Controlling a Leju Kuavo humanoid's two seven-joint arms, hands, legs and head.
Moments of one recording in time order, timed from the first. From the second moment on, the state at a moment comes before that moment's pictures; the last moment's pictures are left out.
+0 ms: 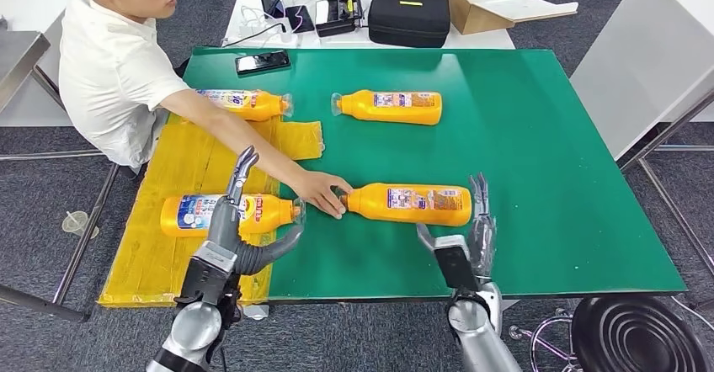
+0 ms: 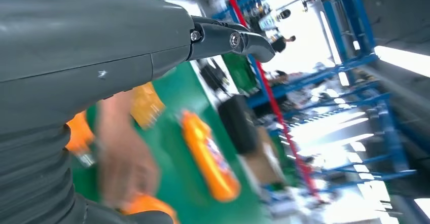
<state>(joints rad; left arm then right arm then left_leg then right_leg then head) -0.19 -0.11 -0.48 -1.41 -0.13 0.25 -0.48 -0.08 0.05 0.20 -1.20 0.34 -0.47 -0.68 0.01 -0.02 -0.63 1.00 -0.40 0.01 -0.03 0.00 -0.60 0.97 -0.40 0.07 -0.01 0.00</state>
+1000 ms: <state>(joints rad) -0.38 -0.26 -0.54 -1.21 0.07 0.36 -0.64 -0.12 -0.02 0.13 -1.35 0.64 -0.58 -0.67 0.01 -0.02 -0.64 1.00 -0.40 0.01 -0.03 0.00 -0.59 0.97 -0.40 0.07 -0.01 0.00</state>
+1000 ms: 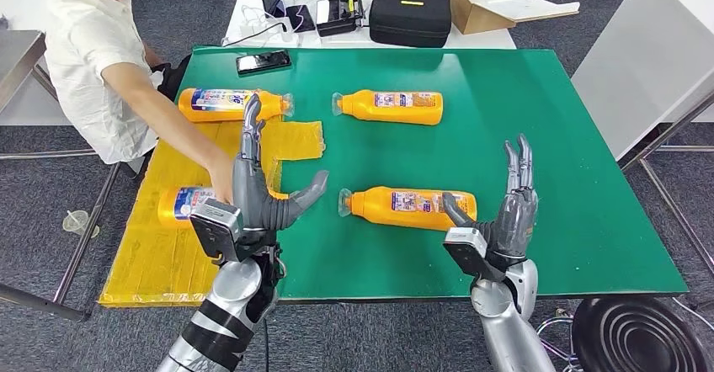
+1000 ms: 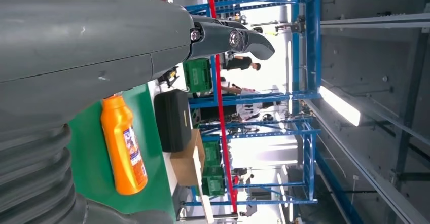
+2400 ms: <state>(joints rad) -0.23 -0.26 -0.59 -1.27 0.08 0.28 -0.56 -0.37 -0.18 0.38 -0.78 0.86 -0.27 -0.54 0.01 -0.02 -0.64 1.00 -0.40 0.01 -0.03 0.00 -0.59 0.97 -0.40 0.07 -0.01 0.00</state>
